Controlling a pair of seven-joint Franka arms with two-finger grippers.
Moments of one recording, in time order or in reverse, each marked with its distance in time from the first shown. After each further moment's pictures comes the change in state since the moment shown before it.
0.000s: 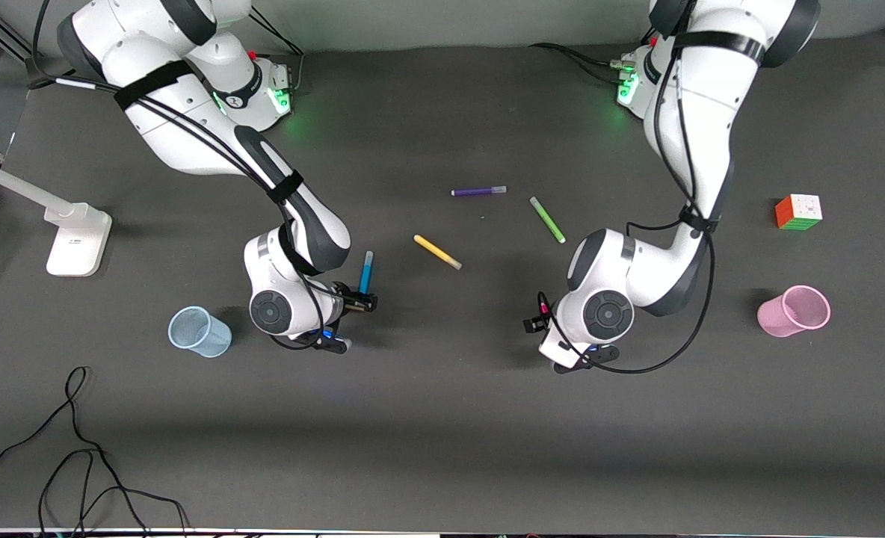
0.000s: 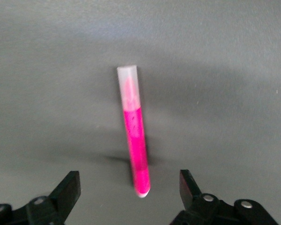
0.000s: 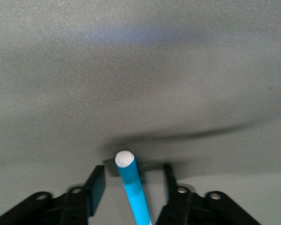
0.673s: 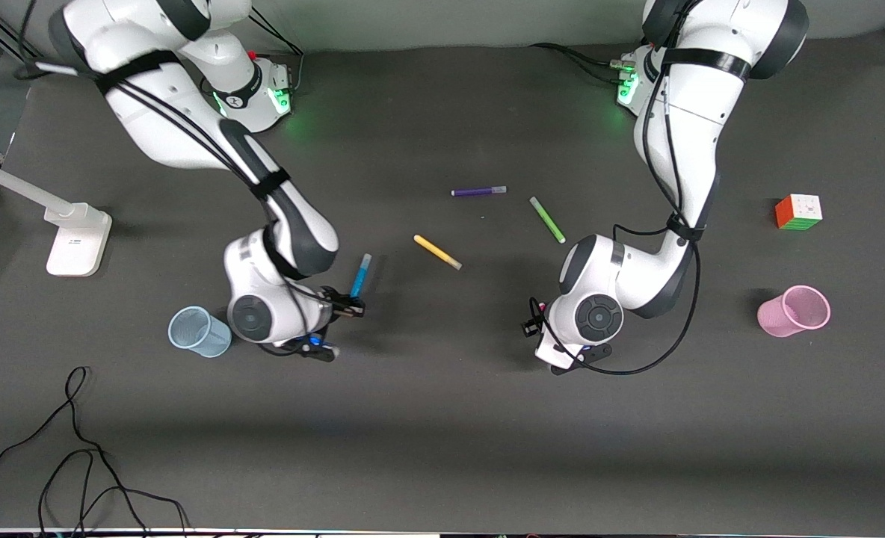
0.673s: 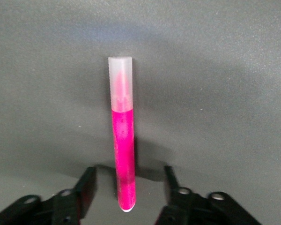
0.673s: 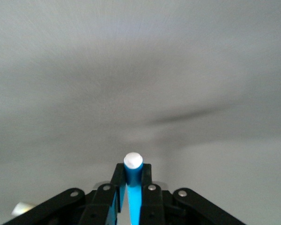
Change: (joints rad) left arm -0.012 0.031 -0.003 0.001 -0.016 0.022 -0.083; right arm -0.030 -0.102 -0.031 0.090 -0.018 -0.159 -0.005
